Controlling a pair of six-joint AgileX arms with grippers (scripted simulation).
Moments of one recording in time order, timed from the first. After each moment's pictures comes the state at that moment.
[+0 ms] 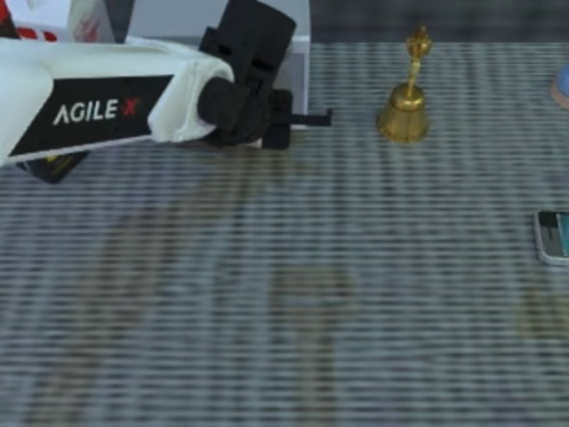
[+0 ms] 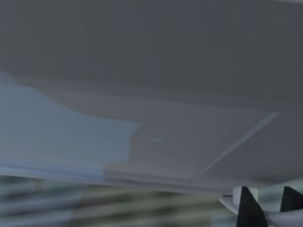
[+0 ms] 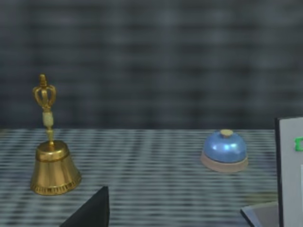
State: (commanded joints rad) left arm -0.55 2.06 1.44 -0.27 -0.23 -0.32; right arm 0.00 0.00 0.00 0.00 0.00 0.00
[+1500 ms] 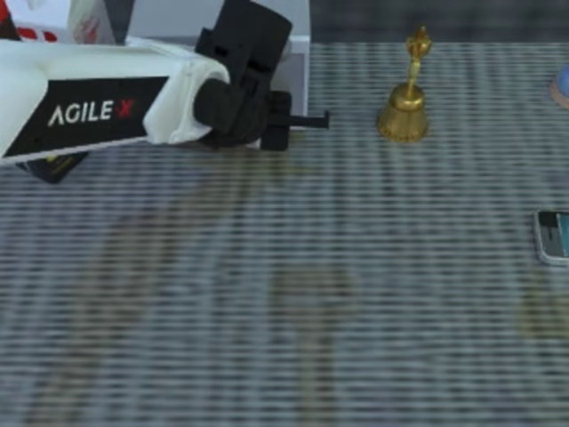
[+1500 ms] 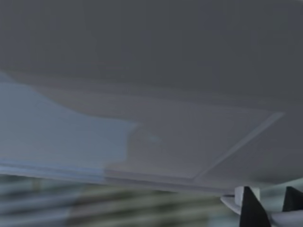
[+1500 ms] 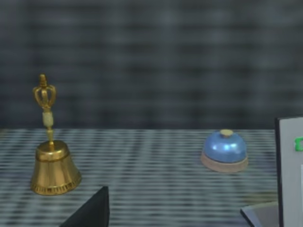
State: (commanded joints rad) left arm -0.54 2.05 1.42 -0.26 -0.22 -0.31; right arm 0.00 0.00 0.00 0.00 0.00 0.00
